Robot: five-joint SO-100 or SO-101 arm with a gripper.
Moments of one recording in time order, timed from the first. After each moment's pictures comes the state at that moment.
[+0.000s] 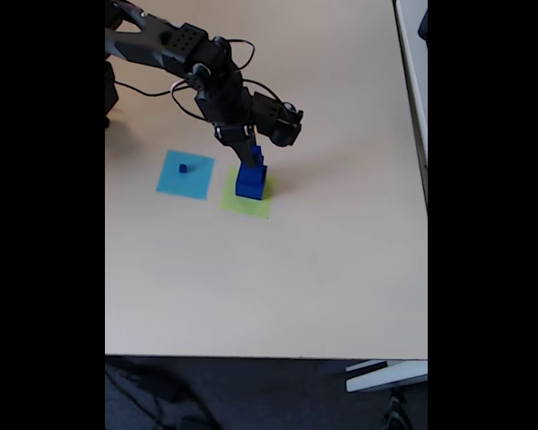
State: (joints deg) arm 28.4 75.8 71.1 68.7 68.8
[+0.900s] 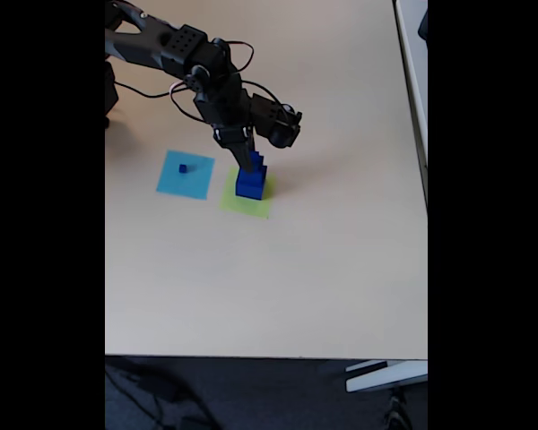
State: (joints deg) arm 28.8 75.8 71.2 68.7 67.8
